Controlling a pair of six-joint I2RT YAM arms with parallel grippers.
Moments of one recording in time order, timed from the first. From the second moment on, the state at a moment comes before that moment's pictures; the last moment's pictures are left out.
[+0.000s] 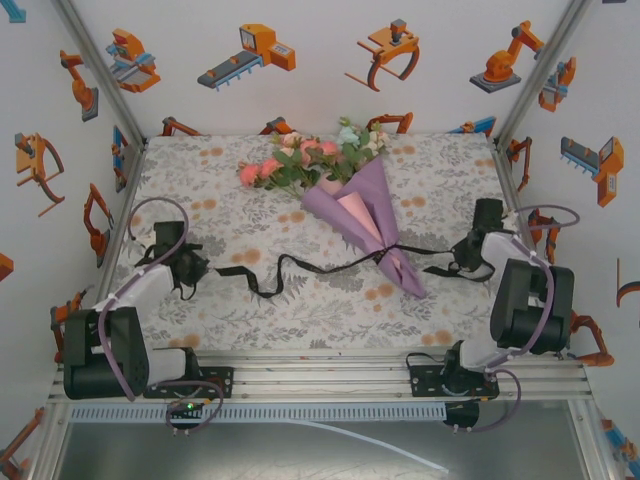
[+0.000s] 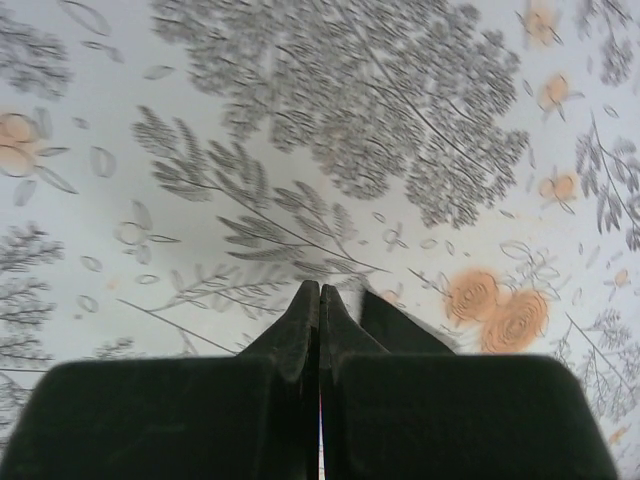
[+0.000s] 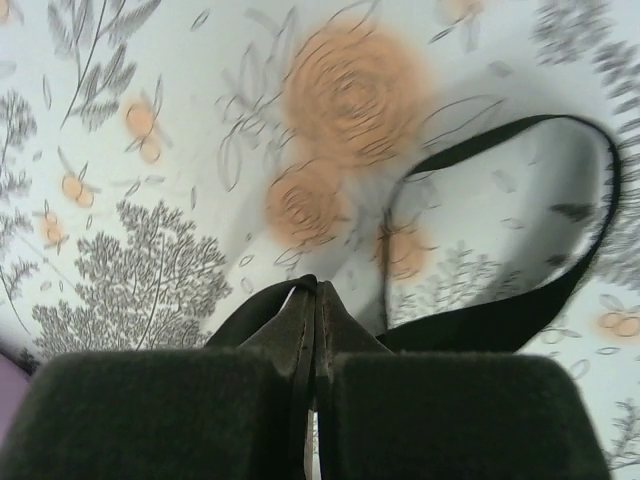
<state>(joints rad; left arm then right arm) 0.01 1.27 0.55 -0.25 -0.10 -0.81 -0.20 1.52 0.80 -0.37 0.13 0.79</state>
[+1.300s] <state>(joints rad) -0.85 2.04 1.27 -0.05 0.36 -0.13 -0.04 1.49 0.93 -0.33 0.04 0.57</state>
